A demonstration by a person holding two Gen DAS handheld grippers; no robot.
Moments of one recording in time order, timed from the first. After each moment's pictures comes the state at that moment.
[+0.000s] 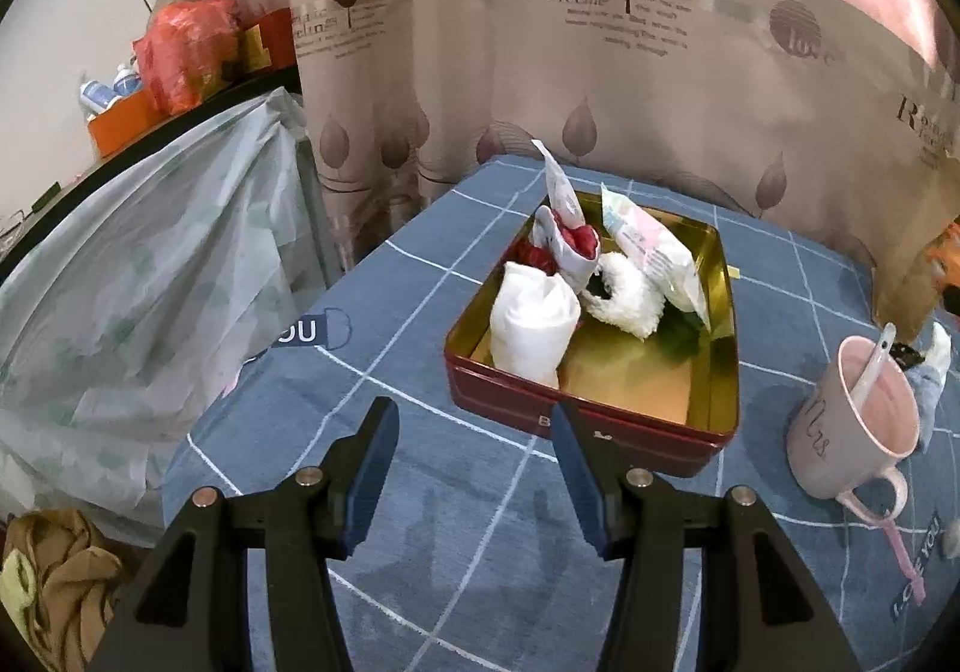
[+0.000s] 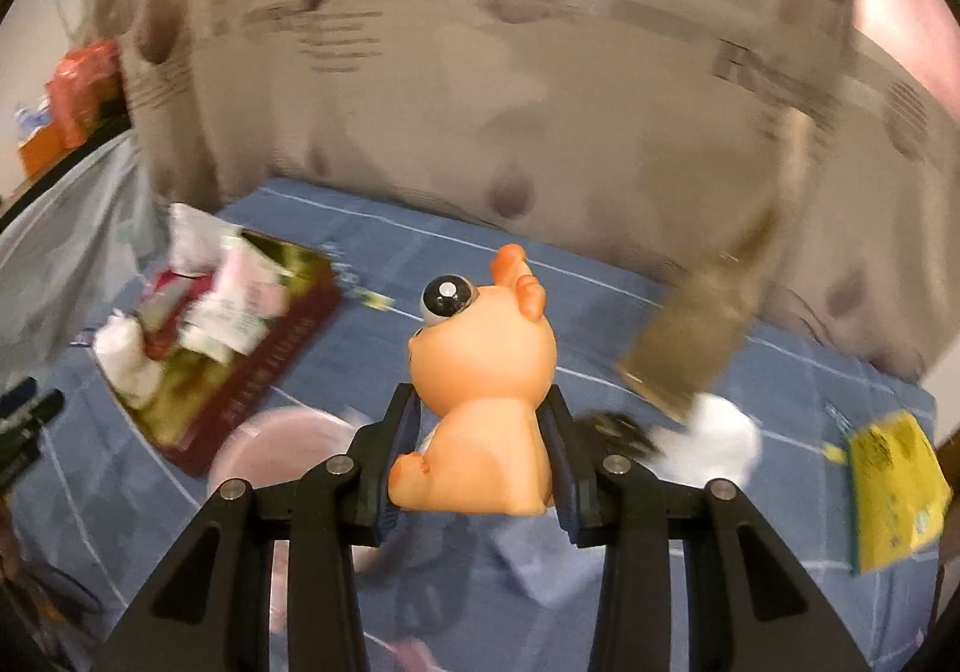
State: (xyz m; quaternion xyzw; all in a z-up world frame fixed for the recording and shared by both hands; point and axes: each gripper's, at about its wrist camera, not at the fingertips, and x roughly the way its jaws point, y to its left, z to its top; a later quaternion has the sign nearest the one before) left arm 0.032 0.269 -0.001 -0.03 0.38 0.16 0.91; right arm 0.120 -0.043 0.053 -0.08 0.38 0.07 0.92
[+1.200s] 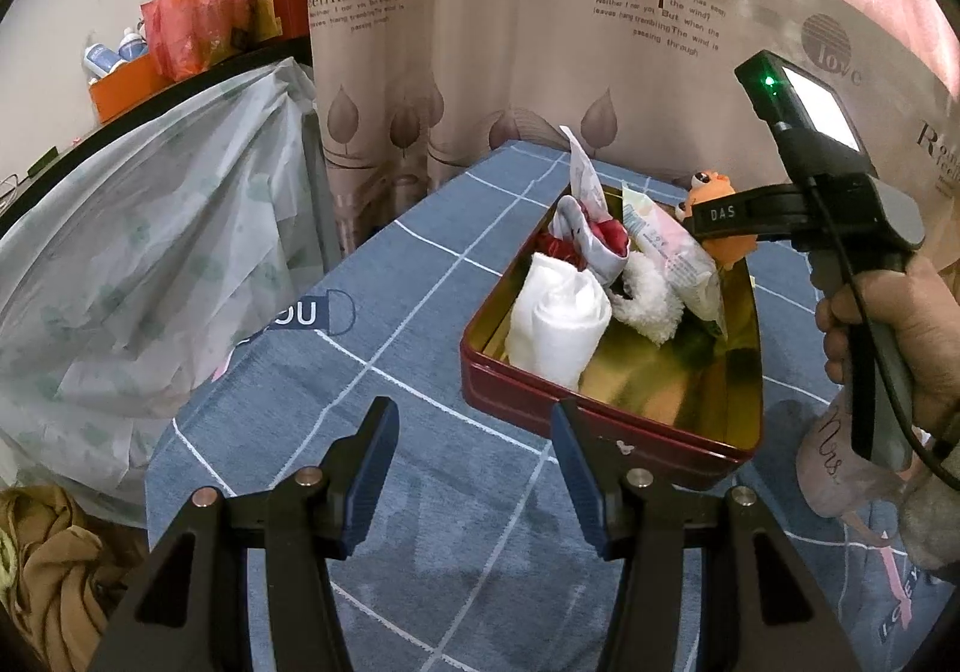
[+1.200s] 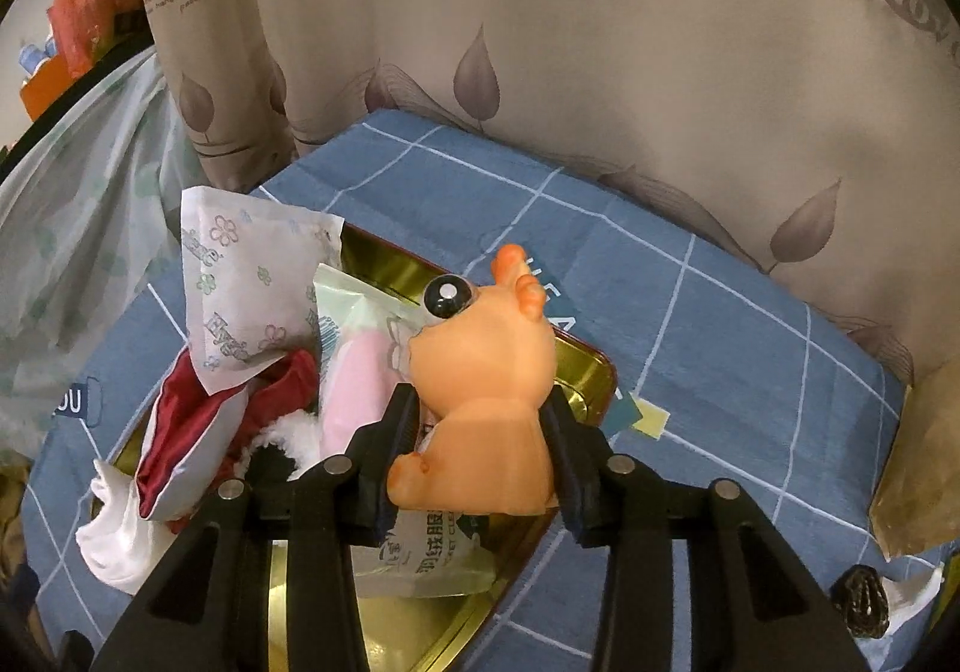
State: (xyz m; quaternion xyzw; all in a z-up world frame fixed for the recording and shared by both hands) left arm 0.041 0.290 -0.010 -0.07 0.39 0.16 0.90; right arm 0.278 0.142 -0.028 -0.10 0.47 0.13 0.87
